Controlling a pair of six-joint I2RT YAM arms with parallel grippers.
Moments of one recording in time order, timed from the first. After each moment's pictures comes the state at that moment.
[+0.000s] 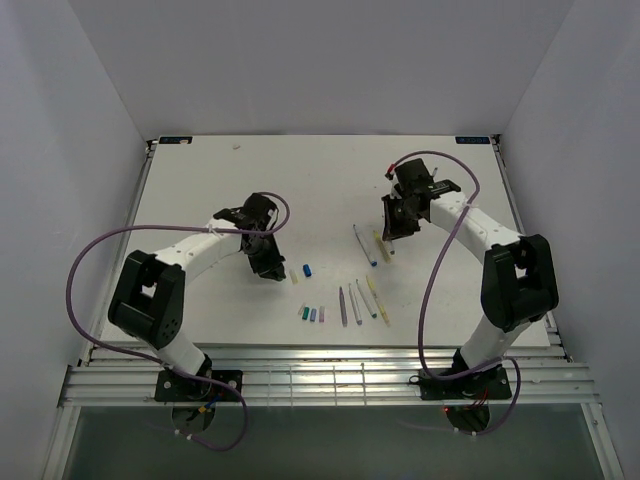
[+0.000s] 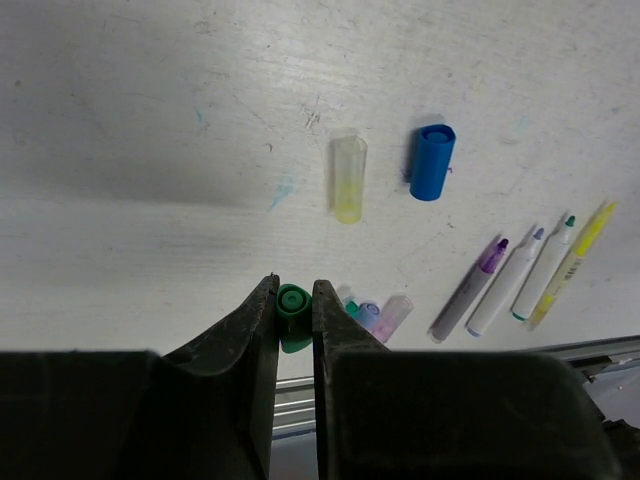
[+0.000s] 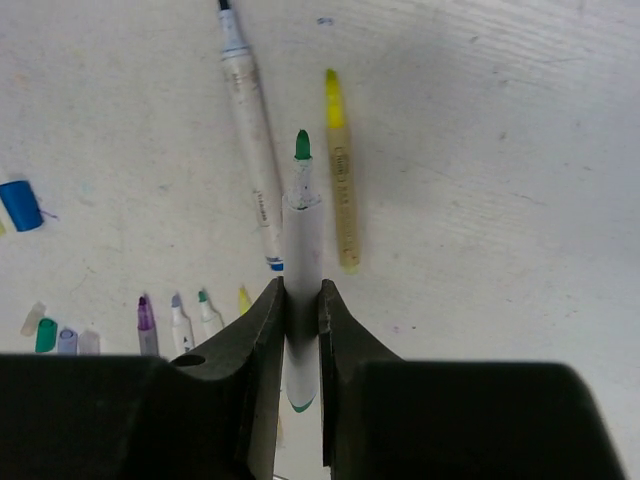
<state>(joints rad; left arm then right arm) -0.45 1.60 1.06 -0.72 0.15 -0.78 0.40 1.68 1.28 -0.68 -0.14 0.21</state>
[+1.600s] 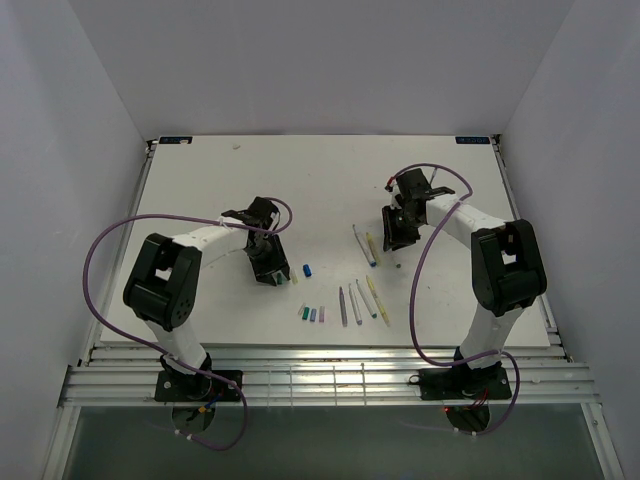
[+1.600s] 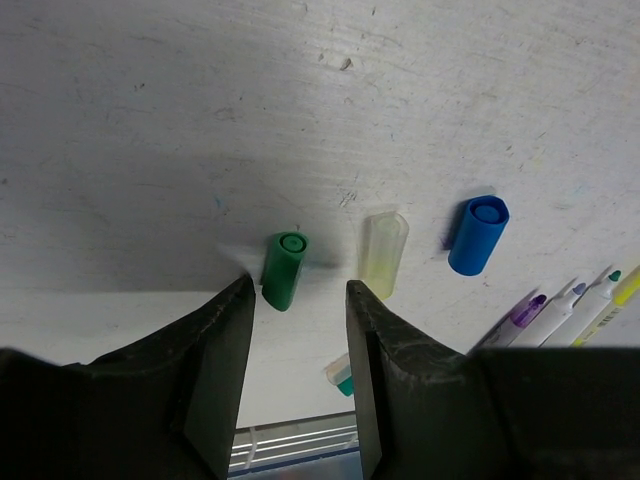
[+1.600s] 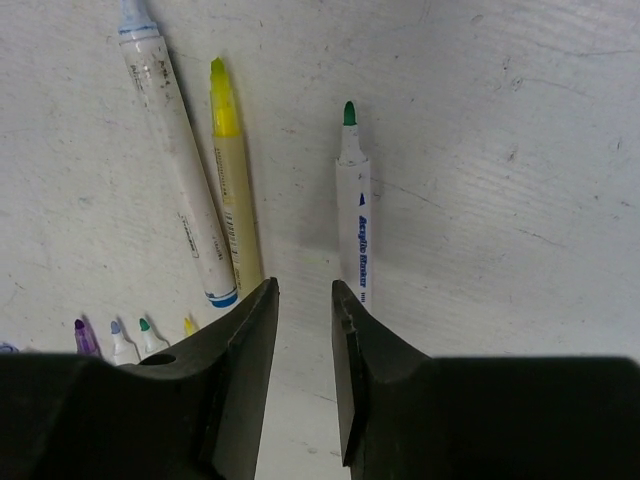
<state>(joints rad) -0.43 1.75 1.06 -0.65 0.16 -0.74 0.33 1.81 1.23 -0.60 -0.20 0.15</state>
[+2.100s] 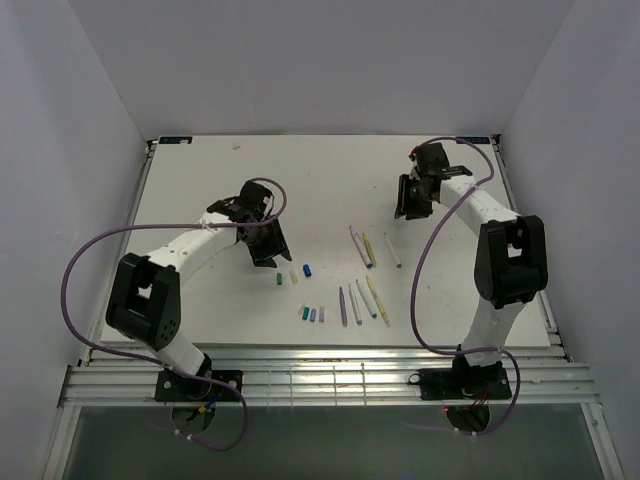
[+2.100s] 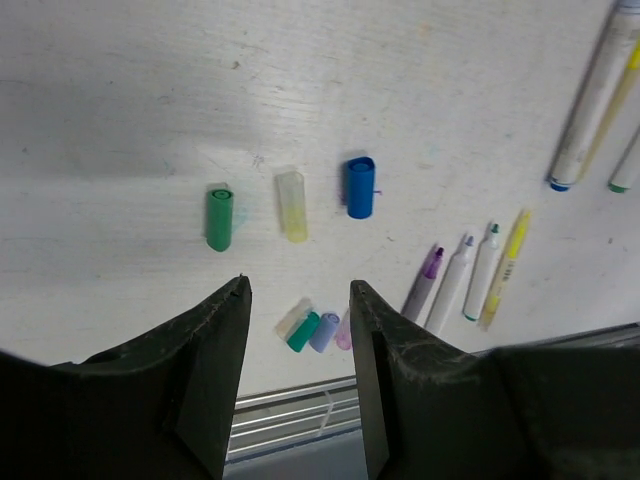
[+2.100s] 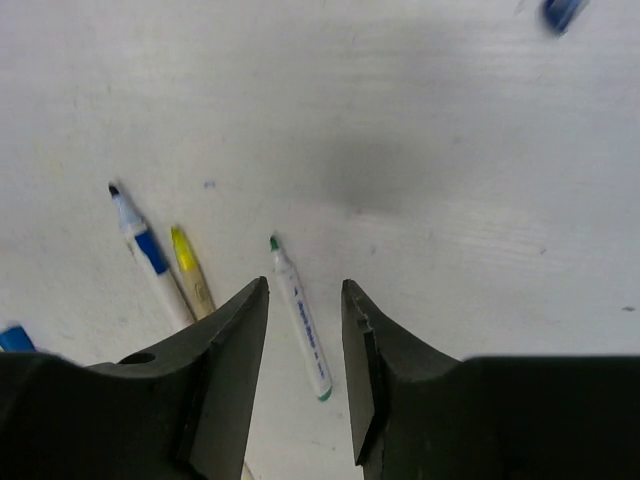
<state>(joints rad) -0.42 1.62 1.13 -0.70 0.16 -0.74 0.24 1.84 1.39 -0.60 -0.13 0.24</state>
